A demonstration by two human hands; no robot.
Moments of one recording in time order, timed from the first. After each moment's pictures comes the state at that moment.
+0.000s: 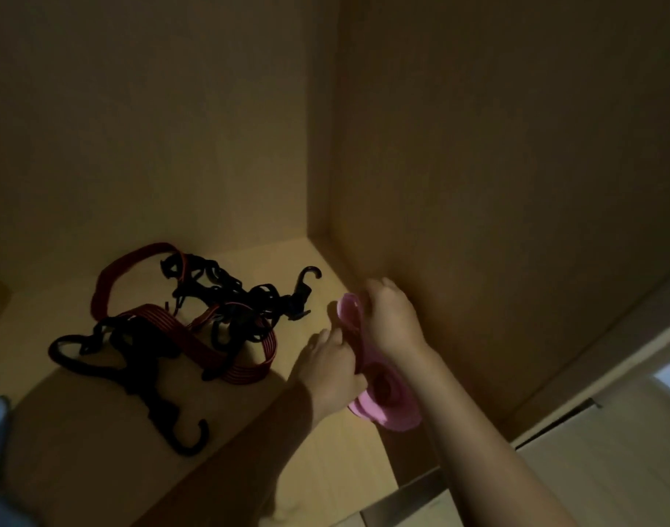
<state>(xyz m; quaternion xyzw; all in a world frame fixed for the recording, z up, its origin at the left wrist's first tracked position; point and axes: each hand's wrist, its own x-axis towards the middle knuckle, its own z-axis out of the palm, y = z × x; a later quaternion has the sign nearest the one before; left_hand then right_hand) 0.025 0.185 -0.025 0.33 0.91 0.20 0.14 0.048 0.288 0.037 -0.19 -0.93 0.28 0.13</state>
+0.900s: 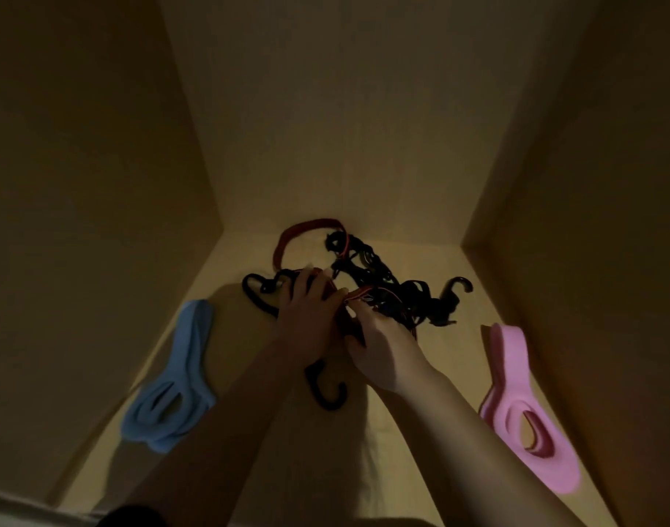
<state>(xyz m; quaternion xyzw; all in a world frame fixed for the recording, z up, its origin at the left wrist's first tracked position) -0.036 0.008 -0.012 0.15 0.98 0.07 -0.10 0.007 0.143 0.016 0.16 -0.95 0.26 0.01</state>
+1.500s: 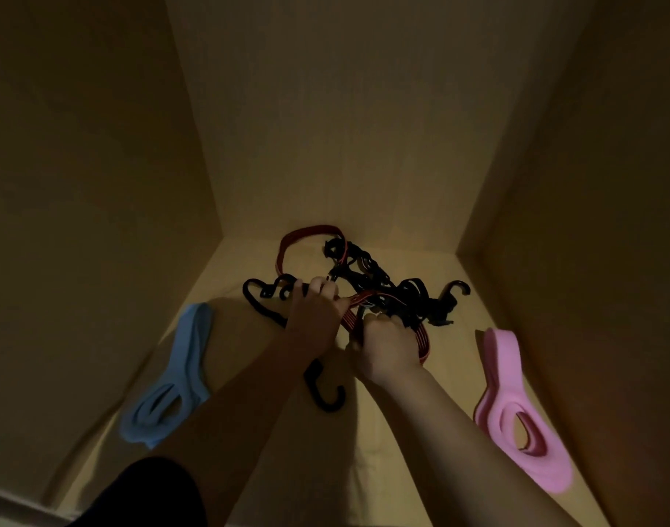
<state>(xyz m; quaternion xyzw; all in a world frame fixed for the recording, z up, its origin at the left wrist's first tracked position) -0.054 0.021 -0.016 0.19 0.98 -0.04 -0.06 -0.014 0.139 -0.012 0.02 -1.00 0.08 0.00</state>
